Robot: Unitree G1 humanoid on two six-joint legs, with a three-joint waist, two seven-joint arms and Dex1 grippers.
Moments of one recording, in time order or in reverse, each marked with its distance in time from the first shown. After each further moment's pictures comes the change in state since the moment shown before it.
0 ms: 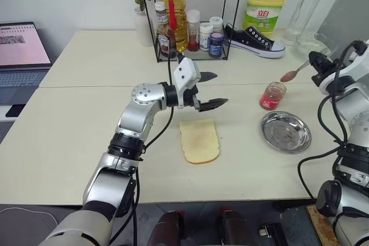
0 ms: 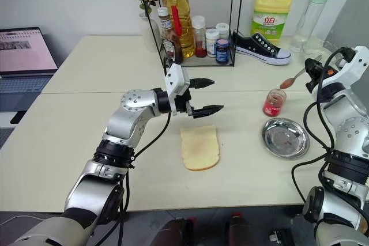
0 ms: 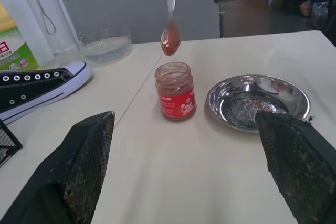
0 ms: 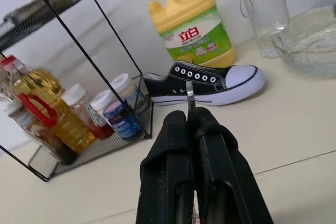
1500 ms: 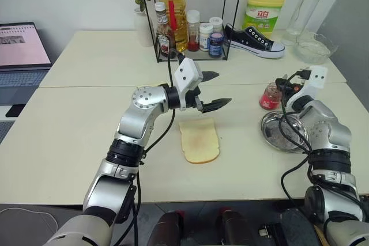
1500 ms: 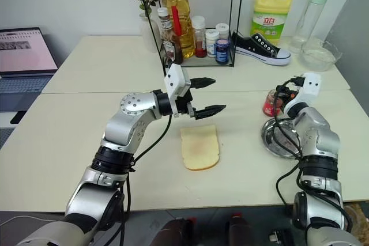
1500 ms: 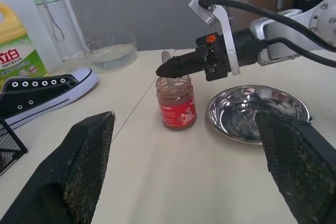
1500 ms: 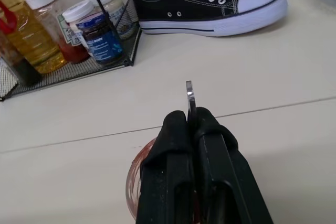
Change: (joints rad) left arm 0.057 -0.009 0.002 -0.140 -0.004 0.078 0.070; right arm -0.007 0.124 0.105 0.245 -0.253 -0.144 0.127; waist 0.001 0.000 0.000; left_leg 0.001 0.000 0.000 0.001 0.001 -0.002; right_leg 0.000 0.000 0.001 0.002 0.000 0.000
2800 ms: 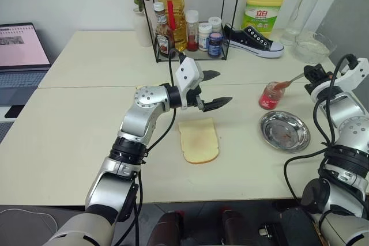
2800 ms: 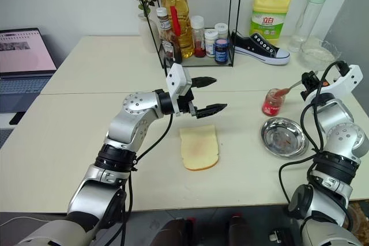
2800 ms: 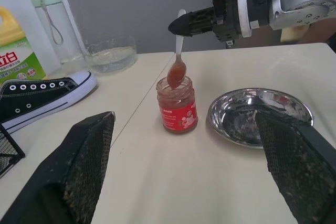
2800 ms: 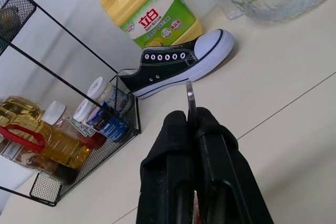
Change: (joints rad) left arm -0.020 -0.016 0.000 0.068 0.001 -0.049 -0.013; right arm -0.027 0.008 -0.272 -0.161 0.331 0.198 -0.289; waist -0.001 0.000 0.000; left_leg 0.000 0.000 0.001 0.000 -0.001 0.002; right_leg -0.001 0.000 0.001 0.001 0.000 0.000
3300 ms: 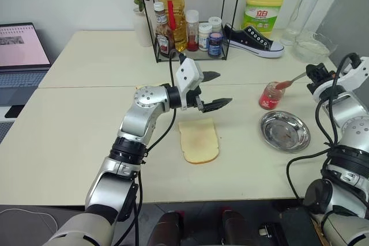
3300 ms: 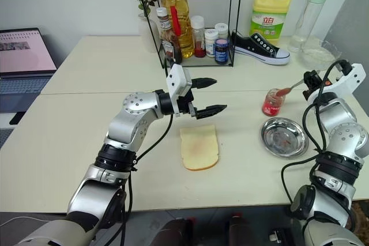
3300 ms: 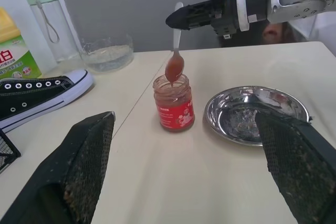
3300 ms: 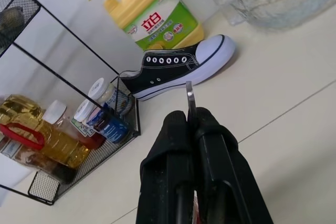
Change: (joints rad) left arm 0.000 0.002 0.000 0.001 0.000 0.001 -0.010; right arm 0.029 -0.050 0.057 -0.031 -0.012 -0.004 0.047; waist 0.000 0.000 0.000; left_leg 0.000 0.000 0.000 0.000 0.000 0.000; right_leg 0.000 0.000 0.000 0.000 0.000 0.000
